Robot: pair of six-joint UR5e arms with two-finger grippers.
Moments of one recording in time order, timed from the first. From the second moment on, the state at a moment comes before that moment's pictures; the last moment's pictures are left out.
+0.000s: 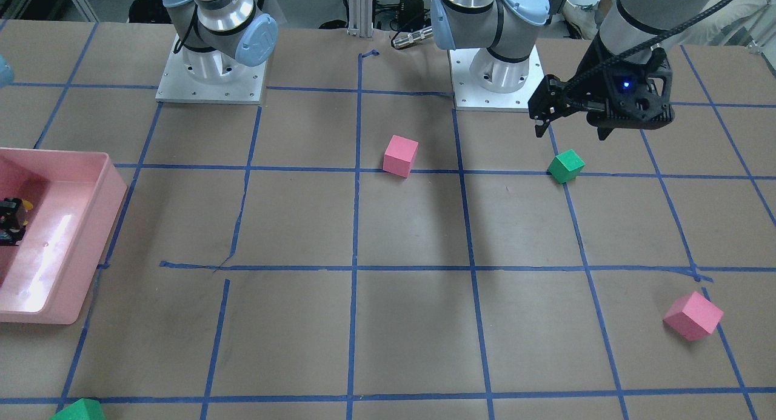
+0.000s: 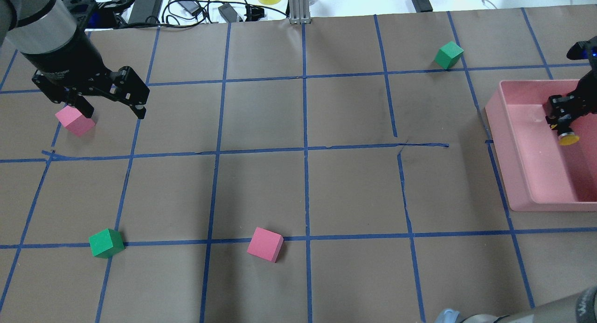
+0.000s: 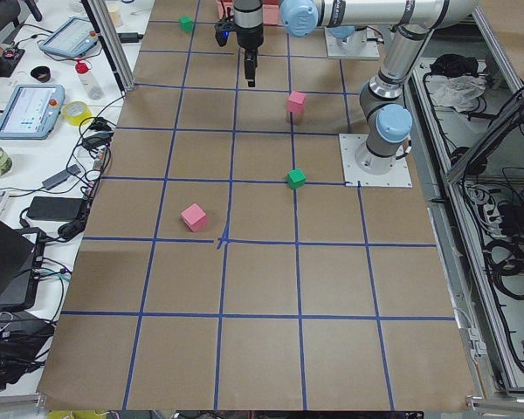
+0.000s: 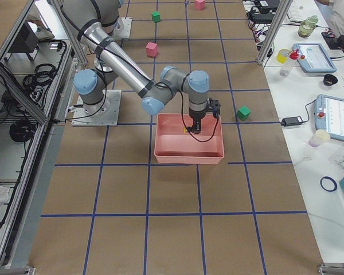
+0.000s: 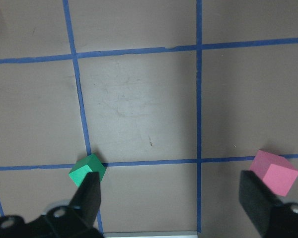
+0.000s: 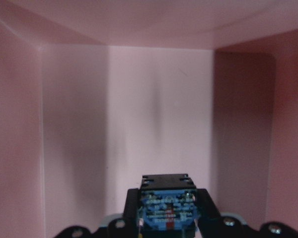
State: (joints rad) left arm -1.45 -1.53 -1.59 -1.64 1.62 0.17; right arm 1.00 -1.34 1.81 -2.13 -1.59 -0.59
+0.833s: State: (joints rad) left arm -1.45 -1.53 -1.59 -1.64 1.62 0.17; right arm 1.62 -1.38 1.75 -2.02 -1.59 0.04
